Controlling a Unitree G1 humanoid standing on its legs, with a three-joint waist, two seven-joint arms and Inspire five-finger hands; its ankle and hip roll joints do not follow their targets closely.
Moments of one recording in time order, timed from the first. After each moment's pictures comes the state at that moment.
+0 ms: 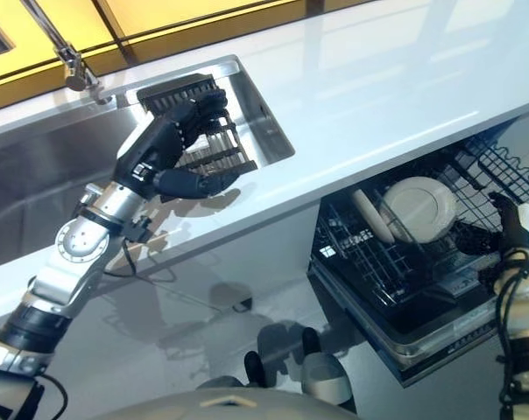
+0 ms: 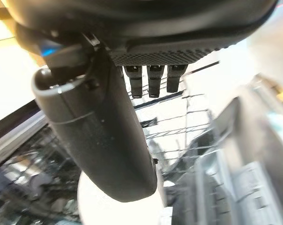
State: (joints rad) left arm -0.25 0.74 -0.20 -0.13 -0.43 -0.24 -0.10; right arm -0.07 -0.83 -0.19 0.51 -0.17 0.11 -0.14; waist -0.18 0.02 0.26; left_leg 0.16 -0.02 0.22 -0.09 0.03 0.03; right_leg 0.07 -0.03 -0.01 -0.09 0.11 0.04
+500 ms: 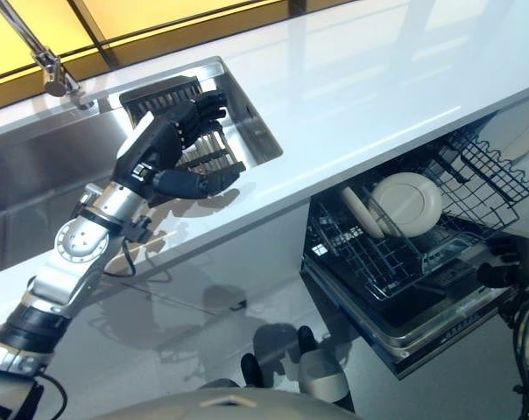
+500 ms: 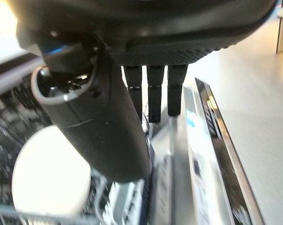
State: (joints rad) left arm -0.25 0.74 -0.20 -0.13 -0.43 -0.24 -0.10; right arm 0.04 -0.84 -0.19 0.57 -0.22 0.12 -0.03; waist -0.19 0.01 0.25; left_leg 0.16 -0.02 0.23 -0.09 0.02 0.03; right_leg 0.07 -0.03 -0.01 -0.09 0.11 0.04
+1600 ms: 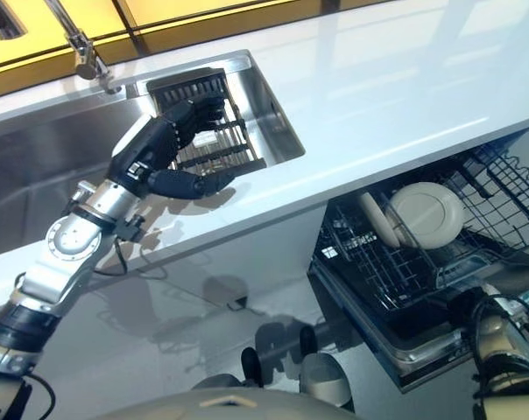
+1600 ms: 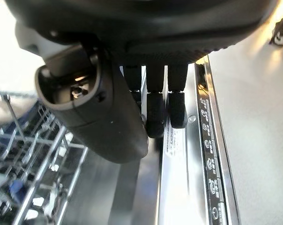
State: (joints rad) left arm -0.25 0.80 -0.20 -0.13 -0.45 -0.21 -0.11; right arm -0.19 -0.73 0.06 1.02 -0.30 0.17 0.01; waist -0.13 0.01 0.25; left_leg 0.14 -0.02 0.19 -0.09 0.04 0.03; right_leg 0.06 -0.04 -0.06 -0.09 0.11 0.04
